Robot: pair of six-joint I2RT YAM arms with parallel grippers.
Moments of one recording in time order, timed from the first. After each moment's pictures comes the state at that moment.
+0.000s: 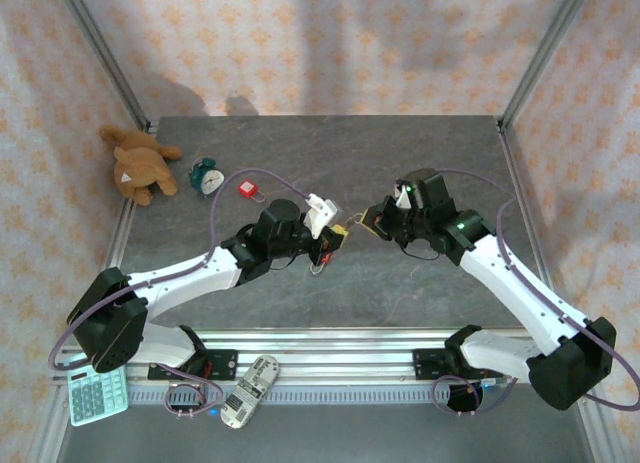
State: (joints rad) left arm -0.75 1.35 0.80 0.14 0.31 -0.09; right arm 0.52 1.12 1.02 -0.63 -0.37 1.04
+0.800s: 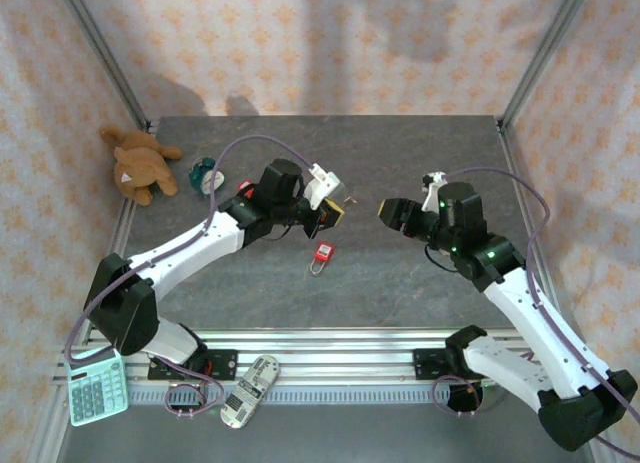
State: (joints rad) left arm -0.61 1.48 1.15 -0.29 0.47 0.06; right arm 0.43 0.88 0.90 -0.52 -0.23 0.66
